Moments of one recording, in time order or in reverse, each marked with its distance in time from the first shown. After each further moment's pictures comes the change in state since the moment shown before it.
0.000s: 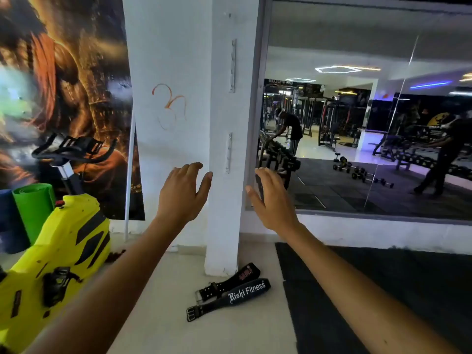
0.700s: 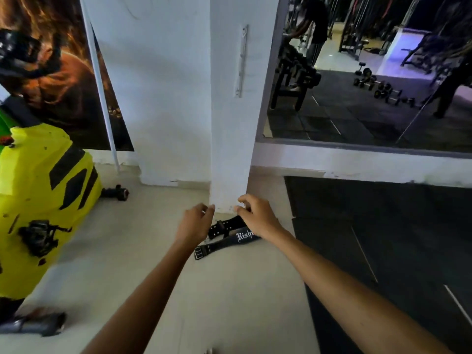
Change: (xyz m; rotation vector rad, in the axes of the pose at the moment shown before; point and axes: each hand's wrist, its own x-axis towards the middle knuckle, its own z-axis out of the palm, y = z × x) left_hand 0.012 -0.205 0.312 -0.327 -0.606 -0.699; right_hand 0.027 0.170 0.319 0.257 -0.546 0.584
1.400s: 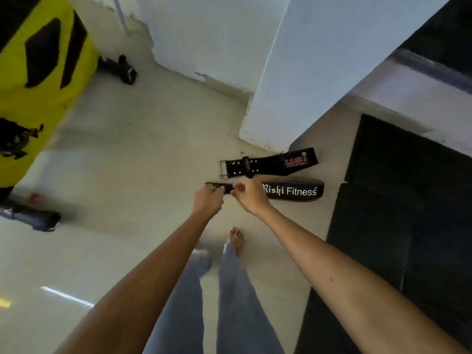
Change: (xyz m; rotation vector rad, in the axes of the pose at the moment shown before) left_hand 0.355 -0.196 0.179 -0.287 -0.116 -0.801; right_hand 0.350 0.204 0.249 -0.047 -0.581 0.290
